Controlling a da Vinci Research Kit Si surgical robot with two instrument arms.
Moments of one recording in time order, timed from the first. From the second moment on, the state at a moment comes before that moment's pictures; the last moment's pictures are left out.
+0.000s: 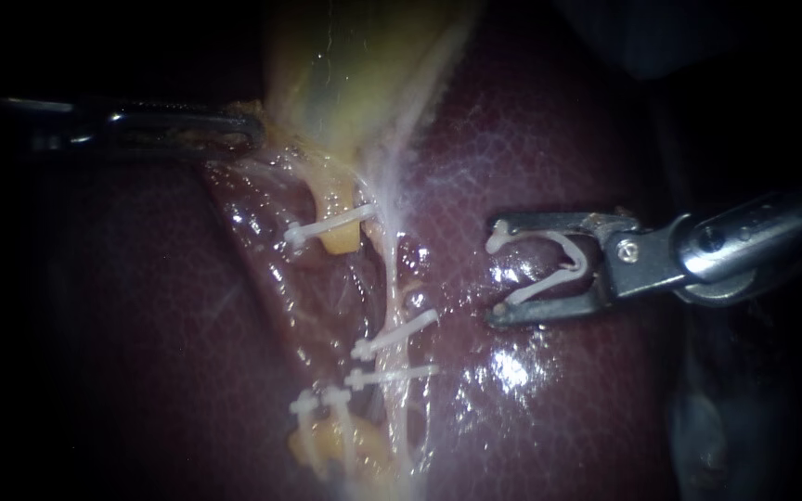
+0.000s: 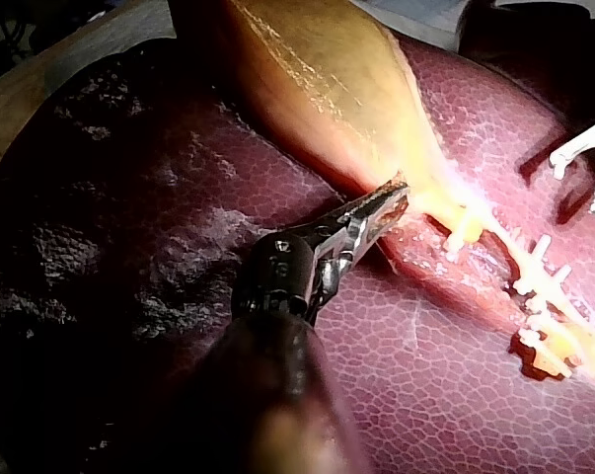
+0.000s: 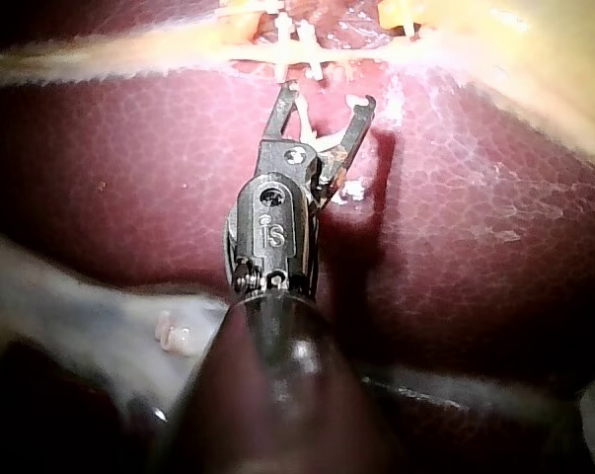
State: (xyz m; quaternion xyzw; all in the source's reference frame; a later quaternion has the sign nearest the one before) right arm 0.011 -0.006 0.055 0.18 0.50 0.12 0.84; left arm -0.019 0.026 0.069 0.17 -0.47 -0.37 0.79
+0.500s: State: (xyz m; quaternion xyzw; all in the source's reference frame) right arm 0.016 -0.007 0.060 0.27 0.48 0.22 0.80; left arm -0.019 0.026 0.069 0.17 -0.46 -0.37 0.79
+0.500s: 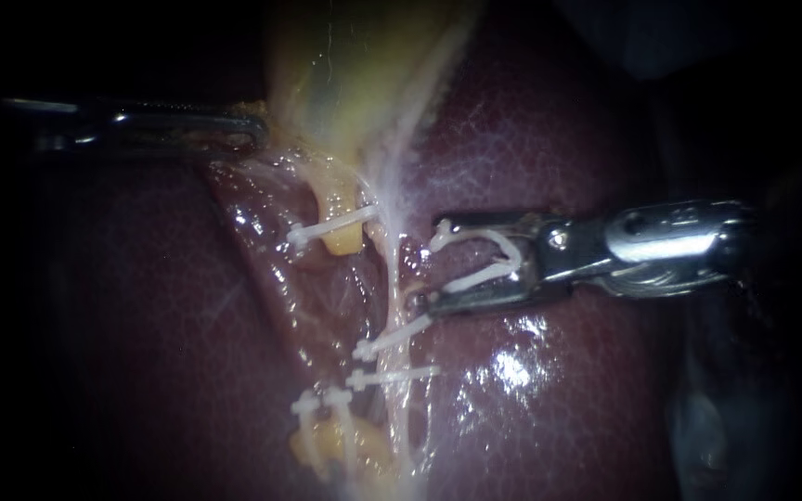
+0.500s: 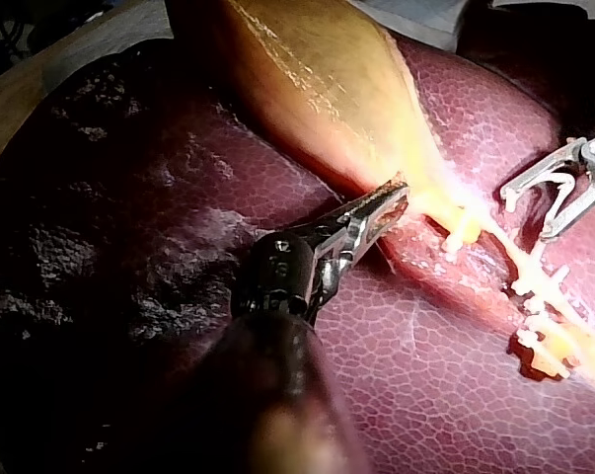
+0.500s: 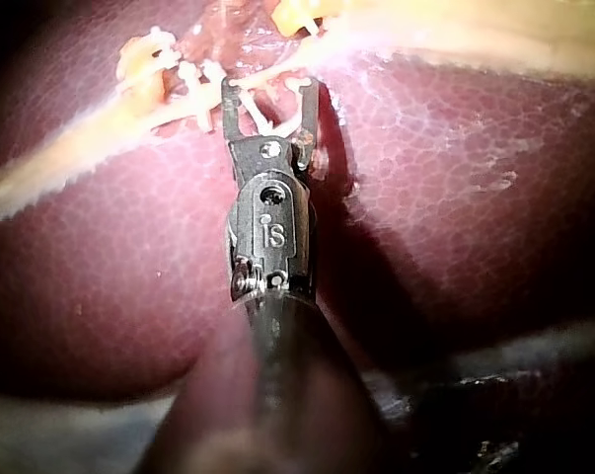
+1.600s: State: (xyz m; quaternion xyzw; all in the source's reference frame) right arm 0.020 -0.008 0.068 0.45 0.53 0.32 0.65; left arm -0.019 0.026 0.069 0.17 -0.46 -0.37 0.79
